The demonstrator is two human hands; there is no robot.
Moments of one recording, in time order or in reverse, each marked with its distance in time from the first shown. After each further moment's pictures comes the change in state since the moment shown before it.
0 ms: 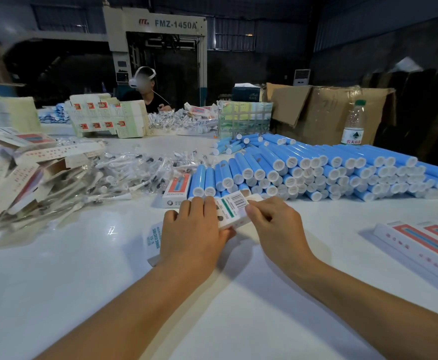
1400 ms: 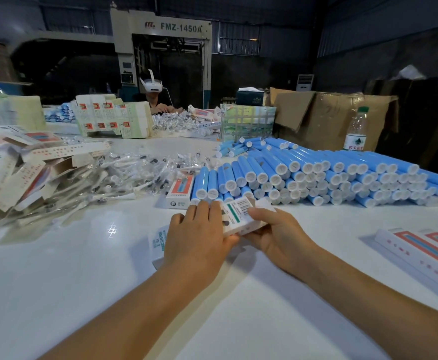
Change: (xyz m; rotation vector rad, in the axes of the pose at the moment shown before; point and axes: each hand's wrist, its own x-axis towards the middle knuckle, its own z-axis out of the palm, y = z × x) left_hand -0.004 0.002 -0.003 -0.091 -0.002 0.013; right_hand 0.013 0.008 0.005 1.182 -0.251 0.675
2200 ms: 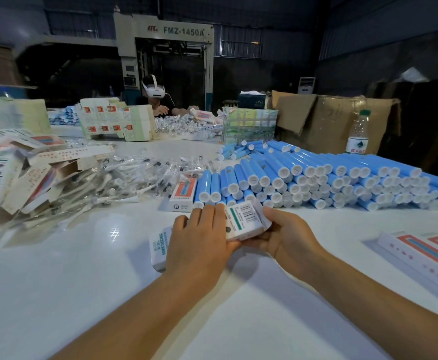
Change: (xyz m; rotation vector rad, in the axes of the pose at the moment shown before) left_hand -0.006 -0.003 0.000 0.019 0.048 0.059; right_hand -0.023 -0.012 0.012 -0.231 0.054 -0.009
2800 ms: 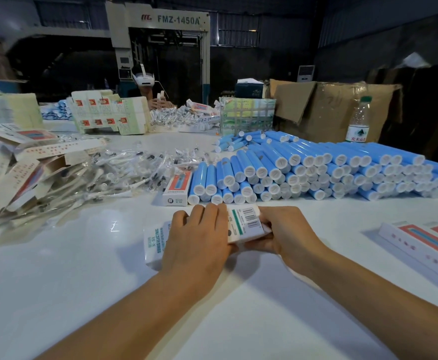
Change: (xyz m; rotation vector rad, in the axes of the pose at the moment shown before) left_hand -0.003 0.006 -0.008 0.104 -0.028 0.120; right_hand 0.005 0.001 -0.005 -0.236 0.090 0.001
